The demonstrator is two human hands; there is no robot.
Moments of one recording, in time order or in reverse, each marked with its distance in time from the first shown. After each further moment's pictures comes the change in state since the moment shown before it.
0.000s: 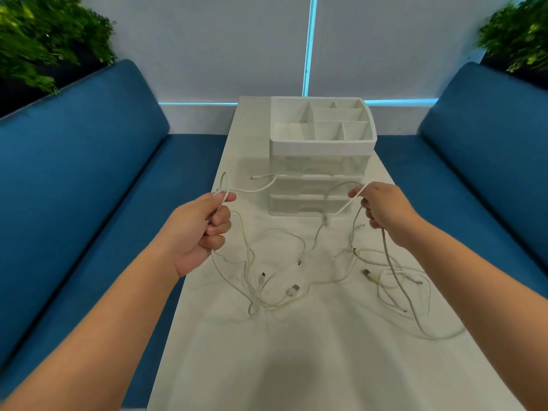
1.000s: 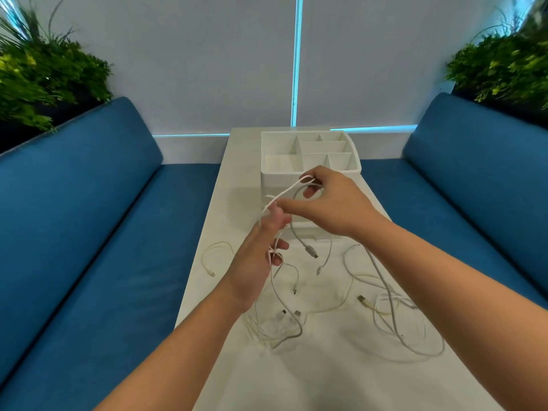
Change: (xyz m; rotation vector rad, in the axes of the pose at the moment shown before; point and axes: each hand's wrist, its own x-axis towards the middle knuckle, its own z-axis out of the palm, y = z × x) left_hand -0.002 -0.021 0.084 0.162 -0.145 0.251; right_hand -0.040 -0.076 0.033 -0.482 -0.024 -0.495
